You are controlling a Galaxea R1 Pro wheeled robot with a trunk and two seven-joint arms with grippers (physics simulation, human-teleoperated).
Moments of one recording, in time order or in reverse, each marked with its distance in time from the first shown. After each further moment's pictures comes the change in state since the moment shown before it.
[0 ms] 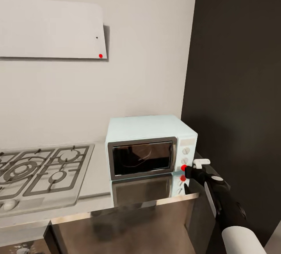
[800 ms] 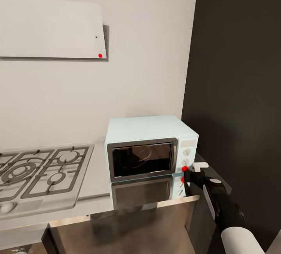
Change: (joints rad) left arm 0.000 0.000 0.000 0.000 -0.001 0.000 0.000; right arm 0.000 0.000 0.004 0.057 0.005 -0.006 0.000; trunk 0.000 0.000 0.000
